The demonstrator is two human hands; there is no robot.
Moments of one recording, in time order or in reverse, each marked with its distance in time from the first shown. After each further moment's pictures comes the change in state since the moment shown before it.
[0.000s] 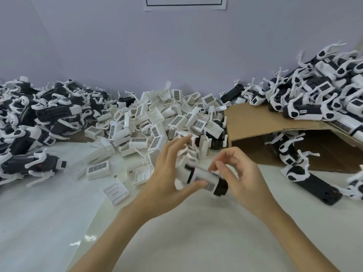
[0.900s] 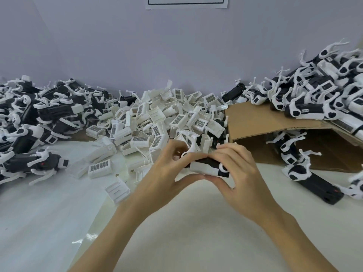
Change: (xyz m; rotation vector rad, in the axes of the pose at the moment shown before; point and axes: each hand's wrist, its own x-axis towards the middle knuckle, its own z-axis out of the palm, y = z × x) left_hand 0.005 0.000 -0.011 0.252 0.012 0.156; right_hand 0.001 -0.002 0.002 -0.751 0.059 -0.525
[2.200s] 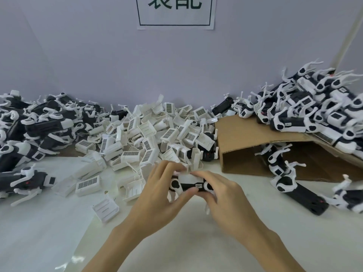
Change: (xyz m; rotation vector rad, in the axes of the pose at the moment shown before) left_hand -0.005 0.014 0.008 -0.123 0.014 -0.256; right_hand -0.004 -0.017 0.005 0.221 -0.169 0.336
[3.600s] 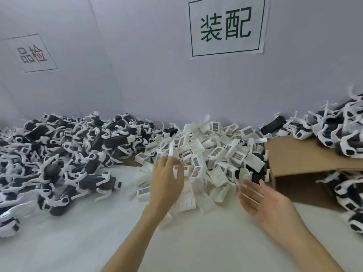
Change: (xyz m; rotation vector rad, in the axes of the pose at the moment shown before) left_hand 0.032 -0.082 -0.054 0.380 0.433 -0.272; right_hand 0.047 0.045 0.028 1.656 -0.106 0.716
